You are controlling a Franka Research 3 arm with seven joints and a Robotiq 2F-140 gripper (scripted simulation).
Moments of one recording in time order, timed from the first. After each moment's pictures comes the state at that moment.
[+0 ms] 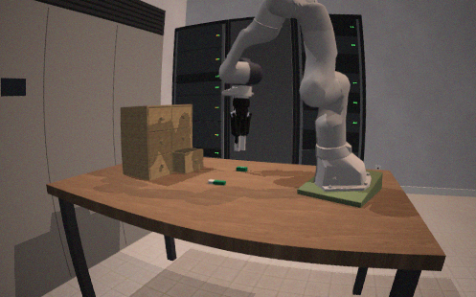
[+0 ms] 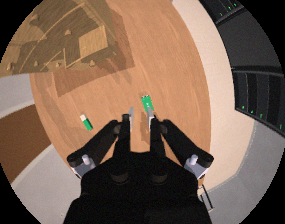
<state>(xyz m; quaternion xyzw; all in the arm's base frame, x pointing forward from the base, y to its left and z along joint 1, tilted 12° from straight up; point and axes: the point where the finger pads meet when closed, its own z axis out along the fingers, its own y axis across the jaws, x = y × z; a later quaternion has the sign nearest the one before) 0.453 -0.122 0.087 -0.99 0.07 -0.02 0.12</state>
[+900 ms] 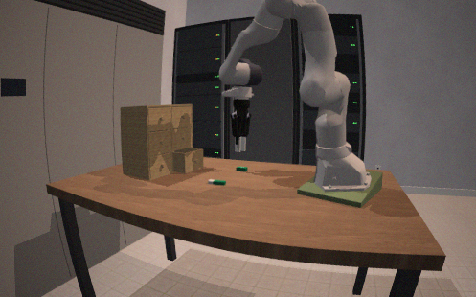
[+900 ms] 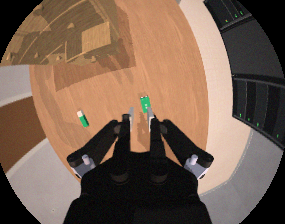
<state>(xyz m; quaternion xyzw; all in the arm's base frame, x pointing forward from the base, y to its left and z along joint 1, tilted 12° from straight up) 0.454 -0.125 0.082 -0.99 0.04 -0.03 0.11</state>
